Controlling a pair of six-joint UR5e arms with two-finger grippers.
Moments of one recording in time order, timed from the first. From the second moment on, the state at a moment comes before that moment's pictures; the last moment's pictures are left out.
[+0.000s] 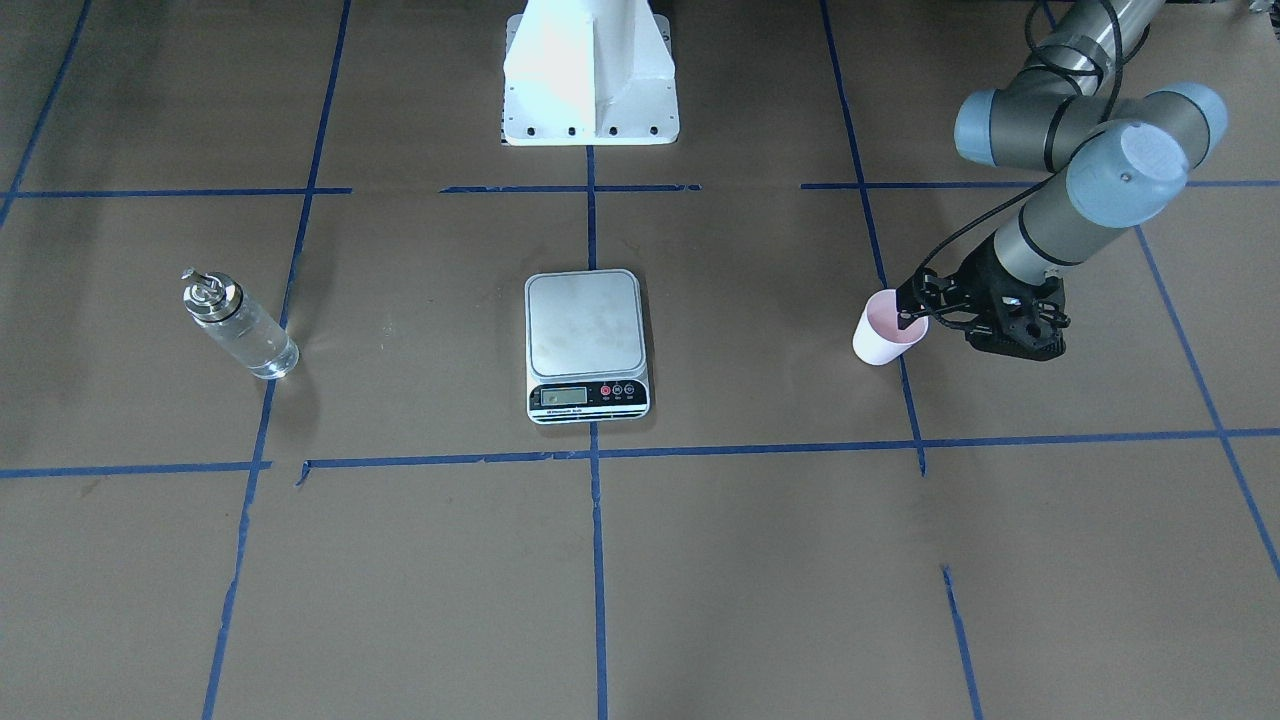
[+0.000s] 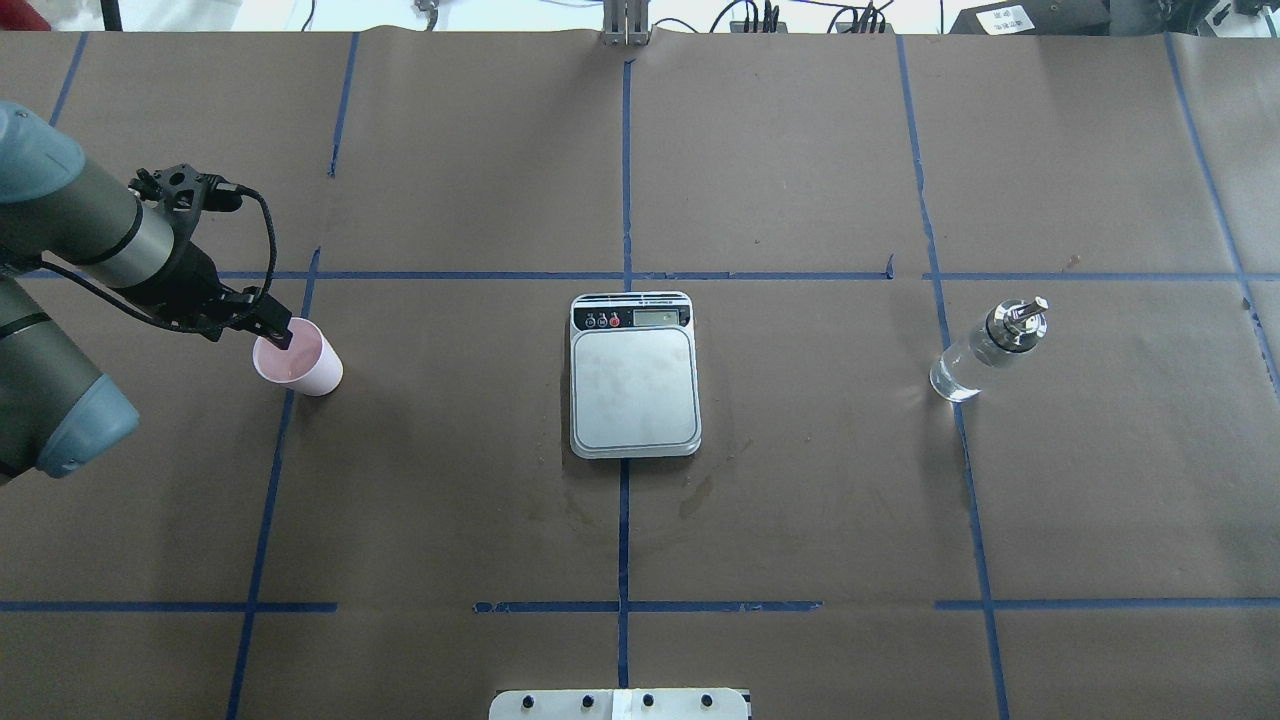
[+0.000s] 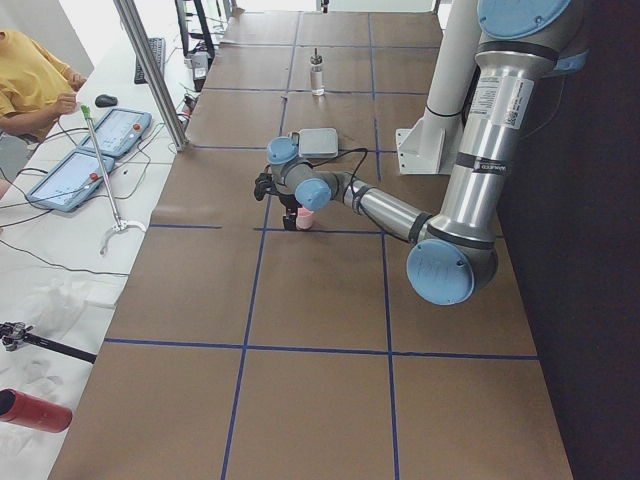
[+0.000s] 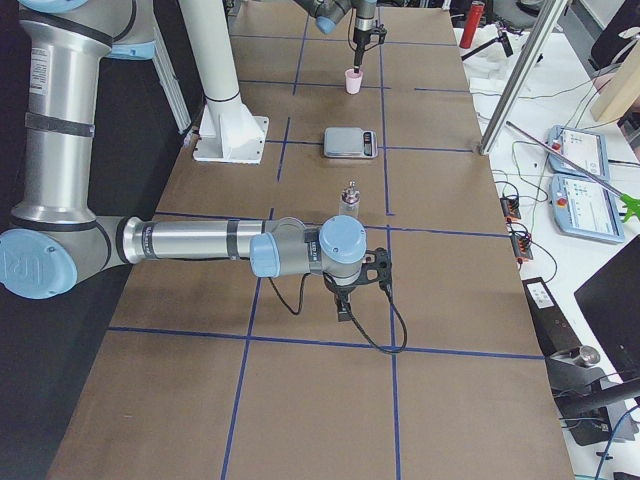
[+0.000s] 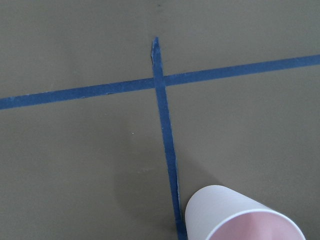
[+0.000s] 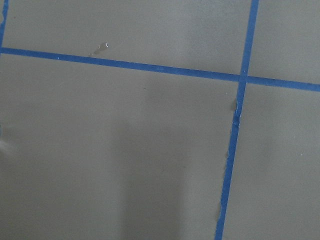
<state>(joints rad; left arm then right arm) -0.88 -1.80 -1.70 -1.86 -2.25 -0.74 1.51 -1.73 1.78 -1.48 2.48 0.00</state>
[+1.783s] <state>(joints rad) -0.66 -2.28 -1.77 -1.54 -2.14 -1.15 1.51 -1.73 1.79 -1.48 2.48 0.01</state>
